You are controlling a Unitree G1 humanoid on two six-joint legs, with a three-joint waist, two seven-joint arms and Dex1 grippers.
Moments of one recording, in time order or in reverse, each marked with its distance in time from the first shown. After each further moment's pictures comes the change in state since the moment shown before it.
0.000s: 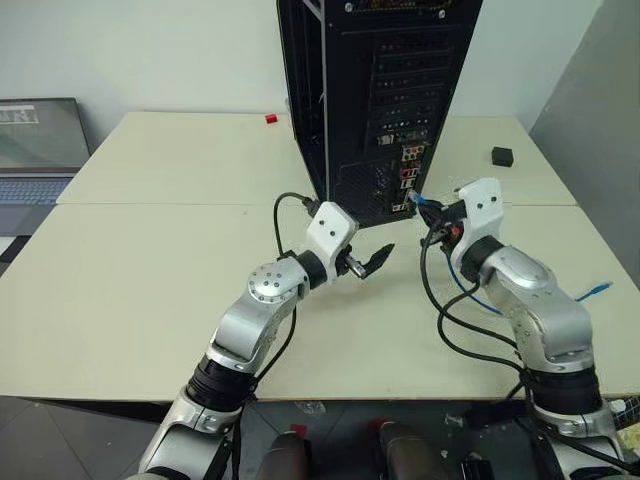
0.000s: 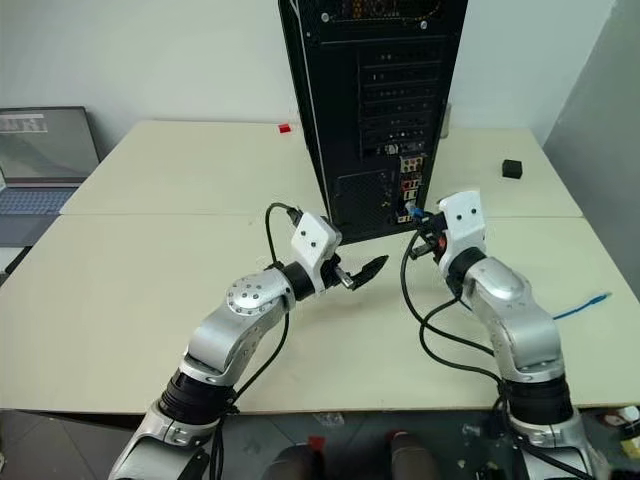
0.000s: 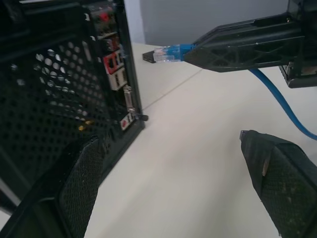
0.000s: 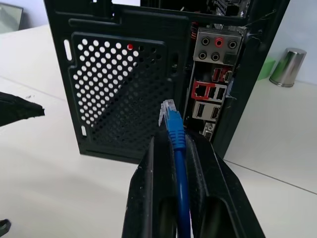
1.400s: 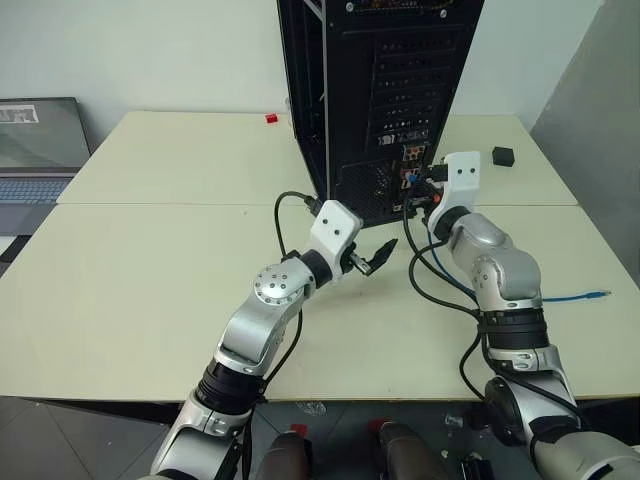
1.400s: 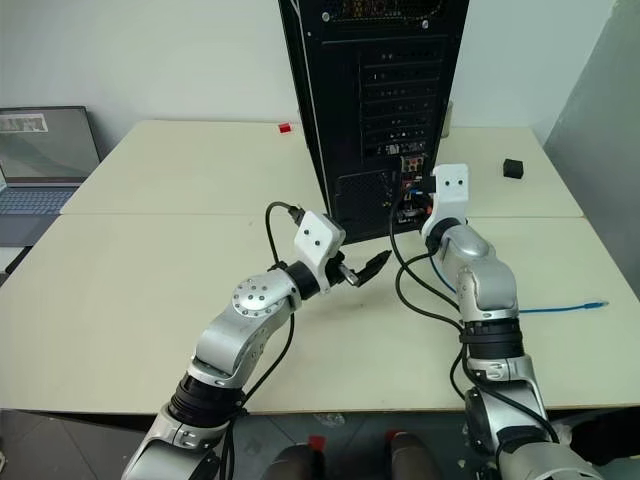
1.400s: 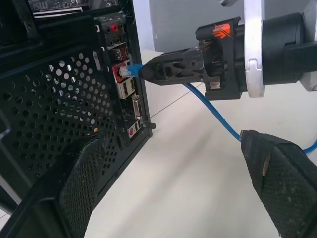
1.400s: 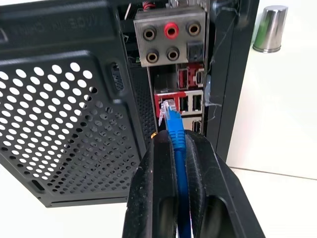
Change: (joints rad) left arm 0.024 -0.041 0.010 -0.011 0.029 -0.002 0.005; right arm -0.250 0.123 -0.077 0.426 -0.034 -0.066 -0.082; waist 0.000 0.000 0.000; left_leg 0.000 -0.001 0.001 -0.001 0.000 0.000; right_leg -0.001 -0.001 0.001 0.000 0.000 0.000
